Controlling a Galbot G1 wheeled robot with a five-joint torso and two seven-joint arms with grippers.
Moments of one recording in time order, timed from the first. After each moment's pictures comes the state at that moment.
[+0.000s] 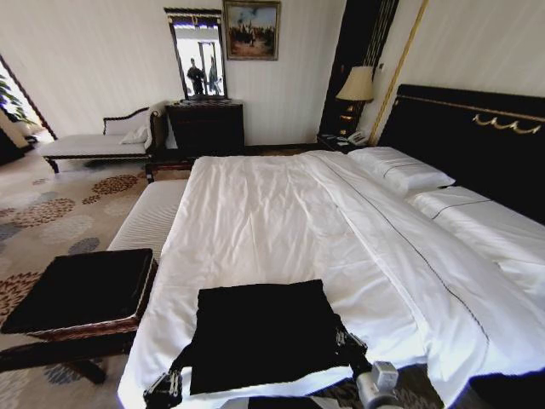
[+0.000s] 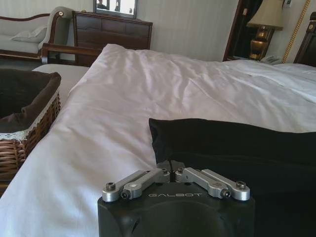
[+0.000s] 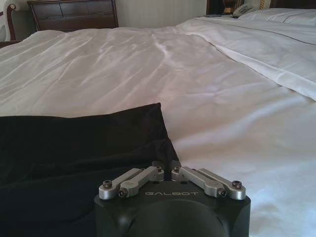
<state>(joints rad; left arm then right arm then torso) 2.31 -1.09 -0.52 -2.18 -0.42 -0.36 -0.14 -1.95 1.28 0.50 2.14 0.32 -0.10 0.19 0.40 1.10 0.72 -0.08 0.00</state>
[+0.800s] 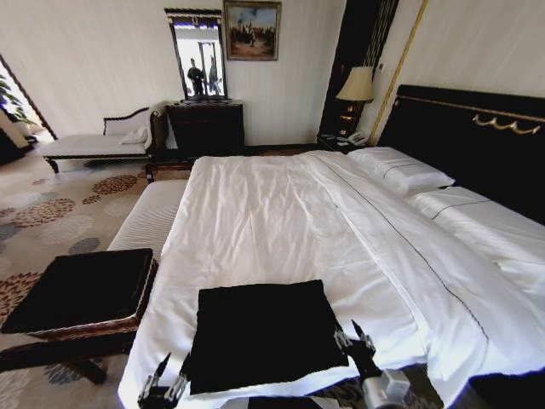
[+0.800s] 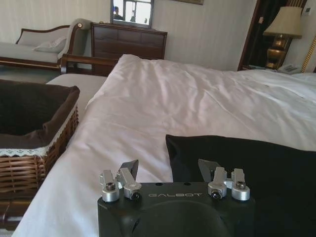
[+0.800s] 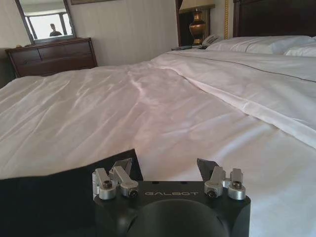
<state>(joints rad) 2.29 -1.12 -0.59 -2.22 -0.46 -0.31 -0.16 -1.94 1.28 0.58 2.19 0.44 -0.01 0.22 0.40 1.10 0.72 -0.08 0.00</state>
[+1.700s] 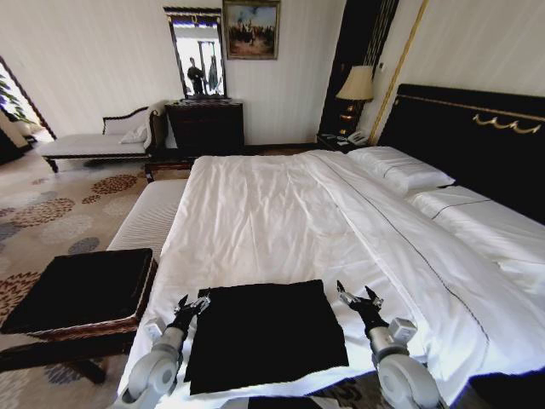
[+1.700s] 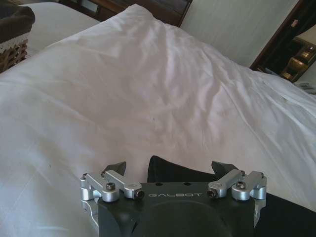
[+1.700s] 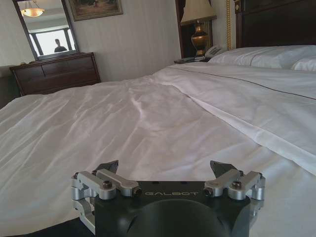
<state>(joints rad) 1.50 -1.08 -0.37 -1.93 -0.94 0.13 -0.29 -1.71 1.19 0.61 2.14 0.59 -0.14 0.24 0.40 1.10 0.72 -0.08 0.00</state>
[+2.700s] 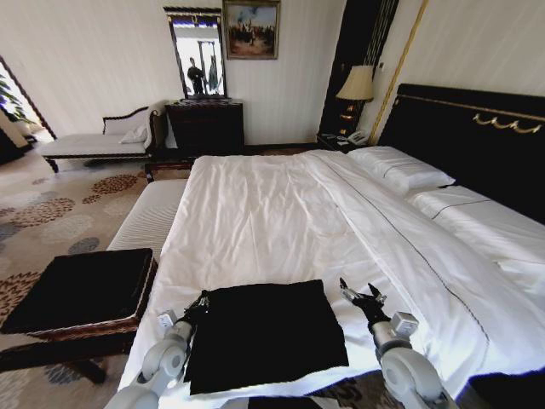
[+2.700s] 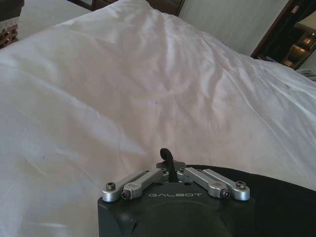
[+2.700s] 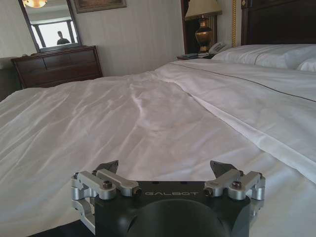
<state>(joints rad) 1.46 -1.07 -0.33 -1.86 -0.91 0.13 -0.27 -1.64 1.09 0.60 2.11 0.67 -0.19 0.28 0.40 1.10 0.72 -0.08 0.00</state>
